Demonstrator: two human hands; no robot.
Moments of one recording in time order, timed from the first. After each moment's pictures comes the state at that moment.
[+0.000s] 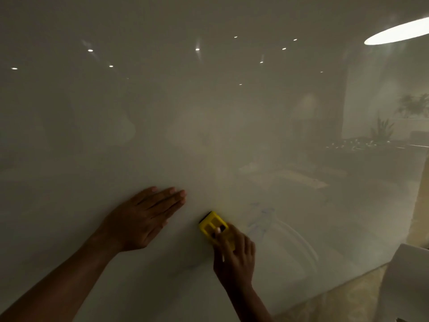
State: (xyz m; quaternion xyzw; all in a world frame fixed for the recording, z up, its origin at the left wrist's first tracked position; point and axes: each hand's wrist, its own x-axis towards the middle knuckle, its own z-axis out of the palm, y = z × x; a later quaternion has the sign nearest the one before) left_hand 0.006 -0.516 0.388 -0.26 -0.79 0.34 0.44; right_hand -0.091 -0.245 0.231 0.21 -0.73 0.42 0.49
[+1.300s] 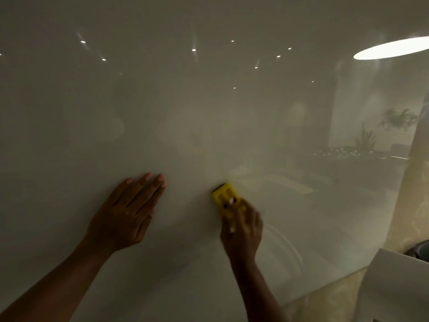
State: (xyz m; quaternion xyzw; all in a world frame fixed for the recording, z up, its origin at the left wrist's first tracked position) left_hand 0.008 -0.516 0.374 -0.15 -0.78 0.29 0.53; right_hand -0.106 -0.225 0.294 0.20 -0.72 0.32 0.58
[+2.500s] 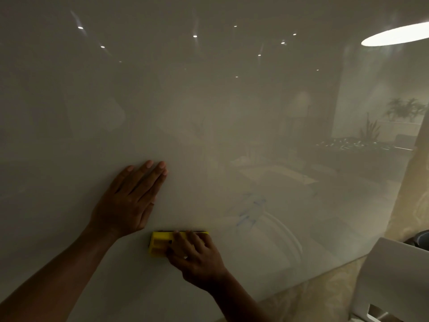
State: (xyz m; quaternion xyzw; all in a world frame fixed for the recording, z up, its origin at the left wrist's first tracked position) left_hand 0.007 -0.514 0.371 -0.14 -0.79 0.28 0.53; right_hand -0.073 -0.288 0.215 0.52 -0.68 0.18 0.49
